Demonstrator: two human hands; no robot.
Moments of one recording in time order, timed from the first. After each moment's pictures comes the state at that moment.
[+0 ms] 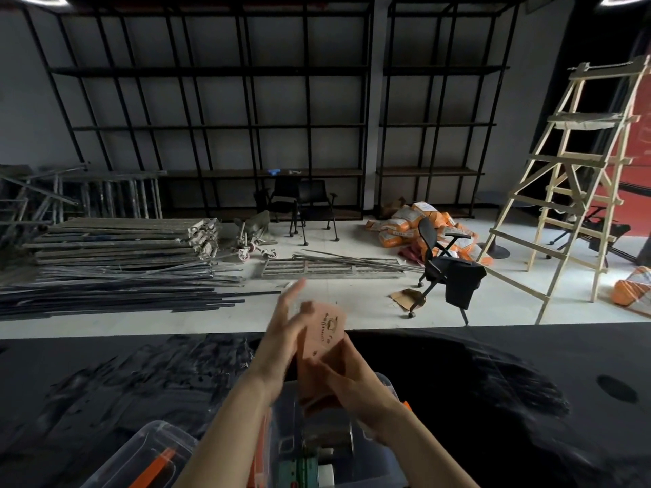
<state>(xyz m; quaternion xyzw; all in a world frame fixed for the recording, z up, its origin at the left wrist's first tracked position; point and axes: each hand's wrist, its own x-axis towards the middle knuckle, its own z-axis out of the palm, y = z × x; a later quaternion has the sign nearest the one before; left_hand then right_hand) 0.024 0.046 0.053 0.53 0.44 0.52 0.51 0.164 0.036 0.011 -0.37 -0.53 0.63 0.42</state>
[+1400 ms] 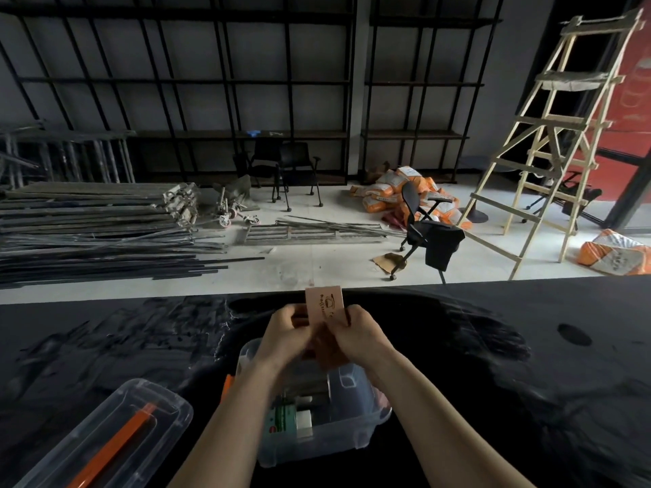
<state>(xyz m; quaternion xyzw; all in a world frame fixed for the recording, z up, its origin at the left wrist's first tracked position) 0.062 0.045 -0.003 0.46 0.60 0.42 0.50 0.197 0.049 0.002 -0.65 -0.55 0.43 0.30</state>
